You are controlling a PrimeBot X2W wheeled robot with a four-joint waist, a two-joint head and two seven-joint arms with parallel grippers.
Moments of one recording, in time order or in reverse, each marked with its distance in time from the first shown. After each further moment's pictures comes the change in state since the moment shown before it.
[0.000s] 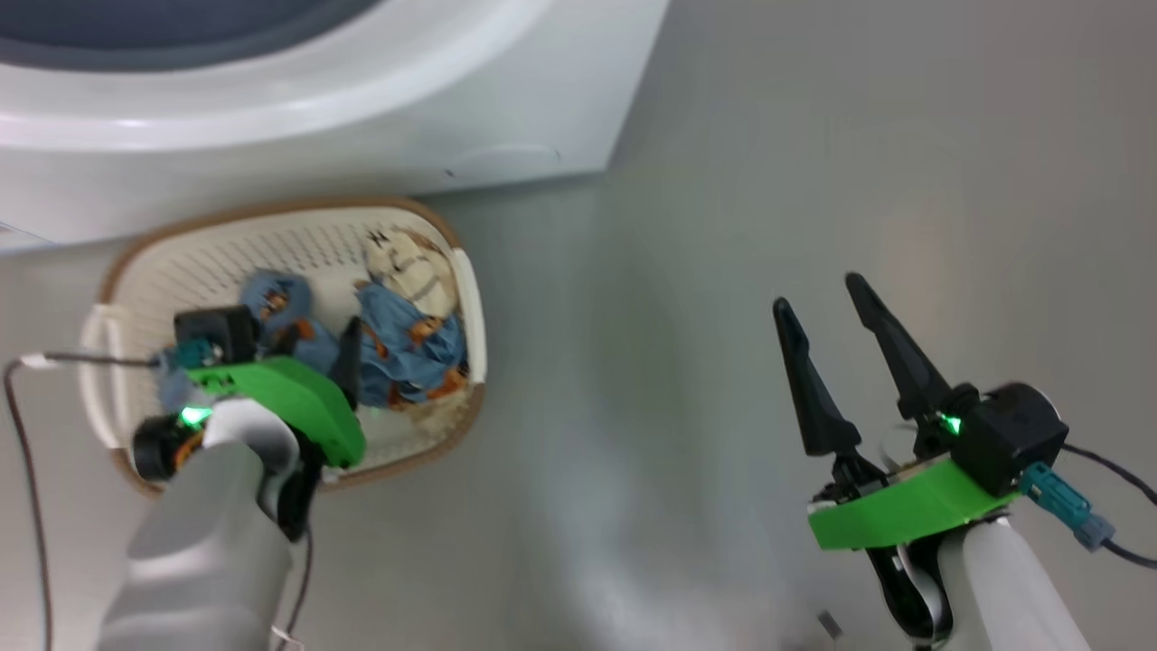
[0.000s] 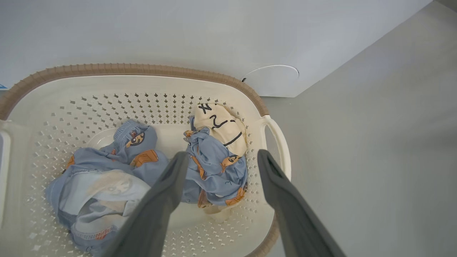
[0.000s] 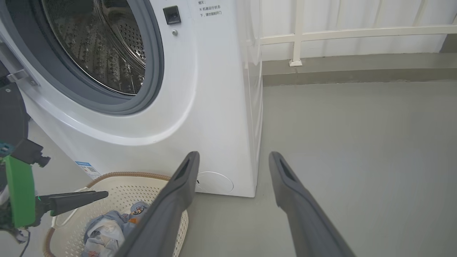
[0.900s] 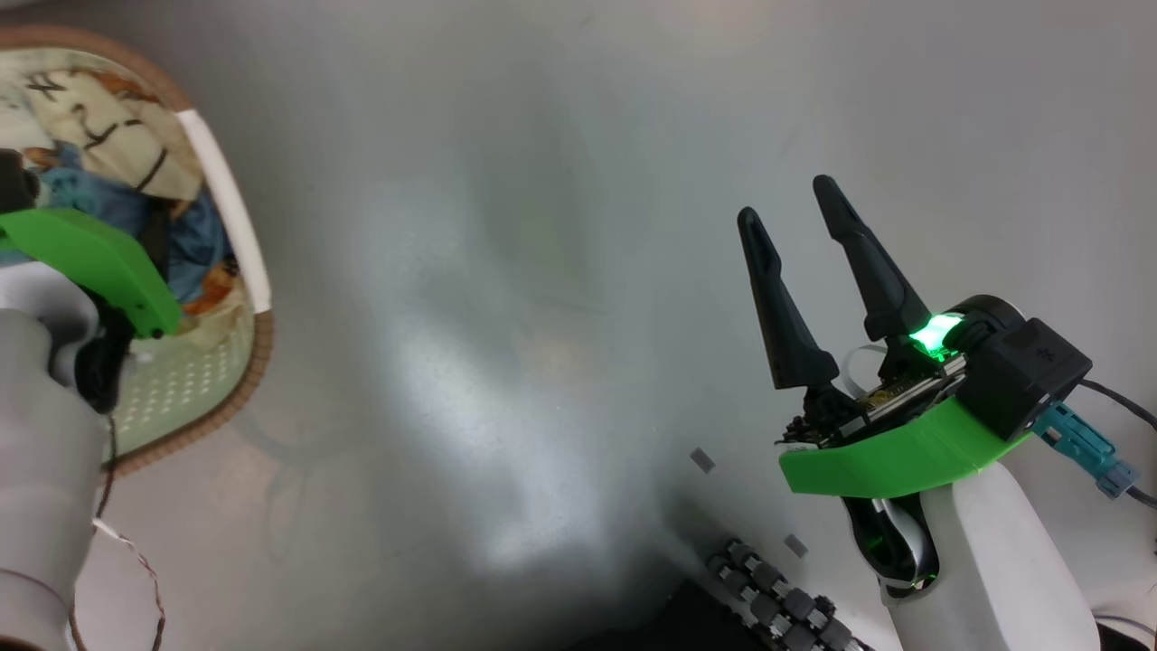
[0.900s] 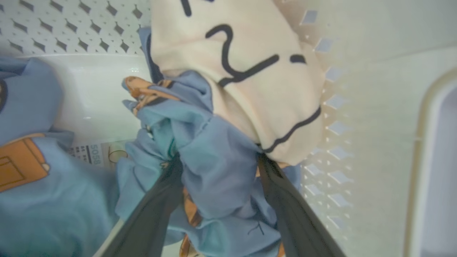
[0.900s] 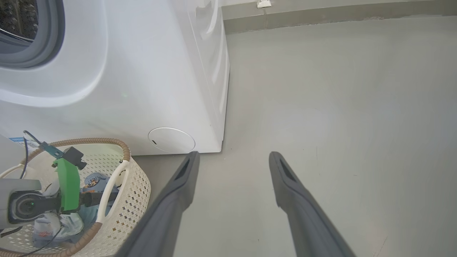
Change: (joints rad) left arm -0.282 0.205 -0.086 0.118 -0.131 -0.007 0.155; right arm -0.134 0.001 0.088 -0.062 0.132 0.000 -0.001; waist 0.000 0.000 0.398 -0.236
